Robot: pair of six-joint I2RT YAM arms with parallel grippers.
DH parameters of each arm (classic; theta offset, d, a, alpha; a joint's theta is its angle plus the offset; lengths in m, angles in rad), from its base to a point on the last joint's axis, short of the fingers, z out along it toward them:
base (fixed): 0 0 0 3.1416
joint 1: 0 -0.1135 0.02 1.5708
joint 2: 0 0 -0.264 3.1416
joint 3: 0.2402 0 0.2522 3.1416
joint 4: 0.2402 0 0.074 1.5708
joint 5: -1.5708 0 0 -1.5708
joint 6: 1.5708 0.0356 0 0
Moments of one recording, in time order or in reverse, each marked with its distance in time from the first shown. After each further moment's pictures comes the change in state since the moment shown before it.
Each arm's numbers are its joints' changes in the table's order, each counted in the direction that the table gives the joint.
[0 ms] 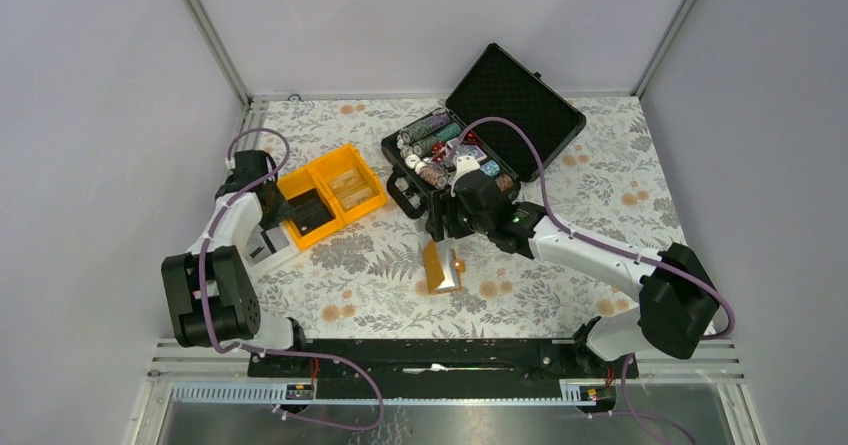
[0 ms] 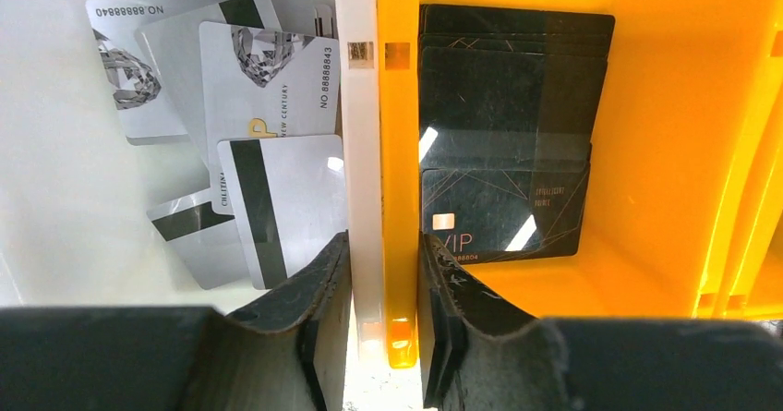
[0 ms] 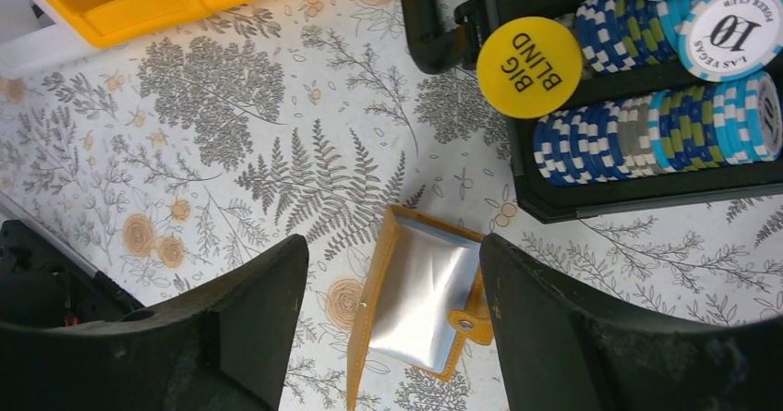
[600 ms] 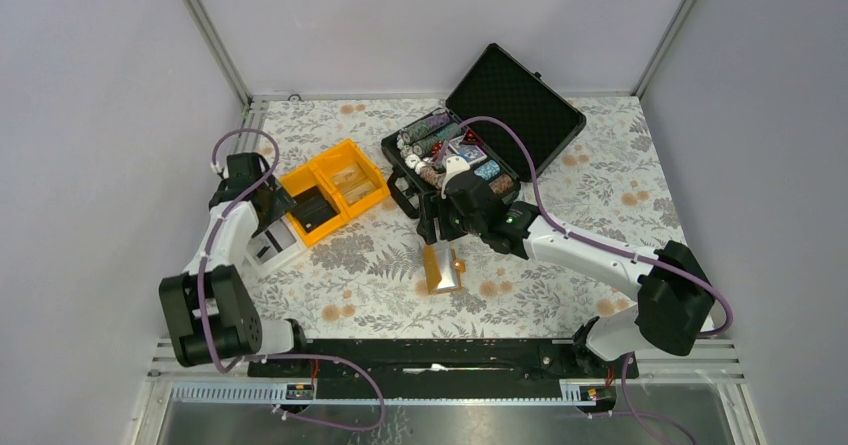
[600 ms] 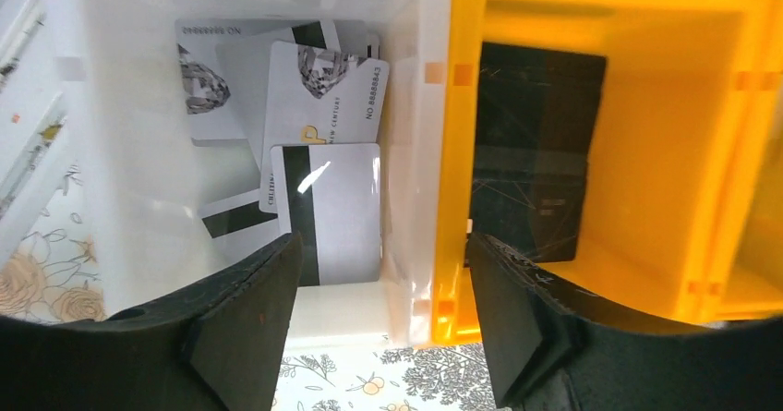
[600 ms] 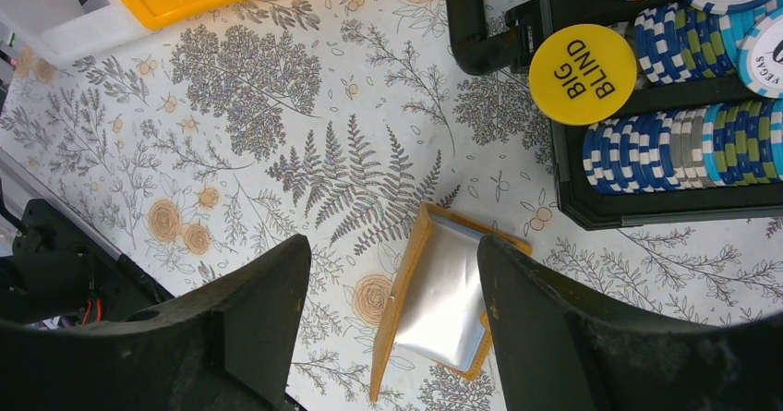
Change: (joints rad) left arm -0.003 -0.133 -0.029 -0.005 0.061 -0.091; right arm -0.039 0.022 0.047 0.028 0.002 0.000
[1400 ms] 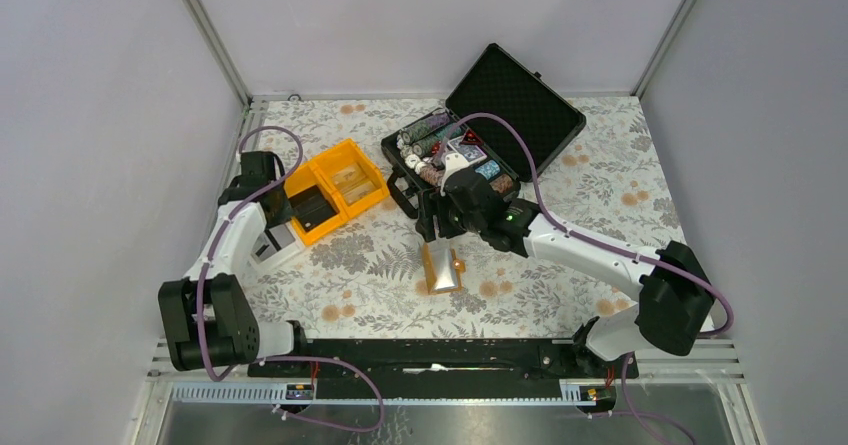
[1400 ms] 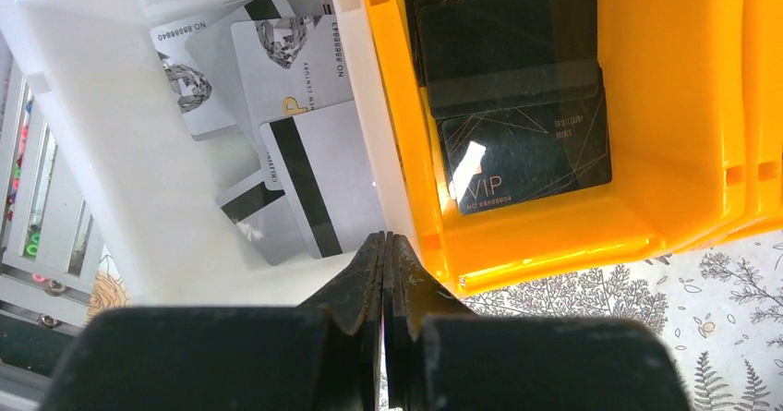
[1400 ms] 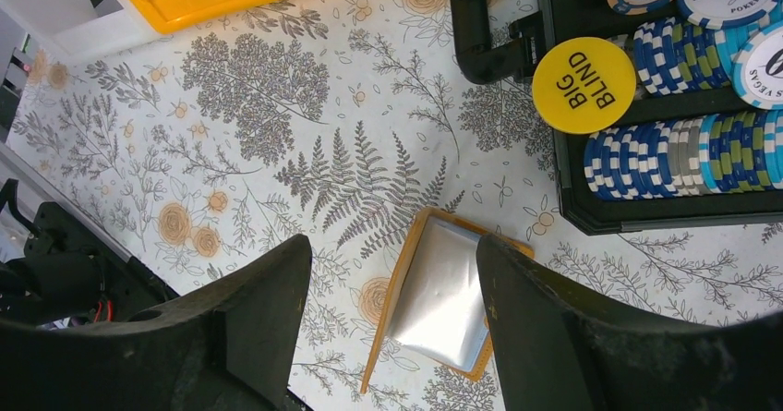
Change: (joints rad) left arm 0.081 0.020 0.020 0.059 0.018 0.221; right arm 0.000 0.001 0.028 0.016 0.000 0.000
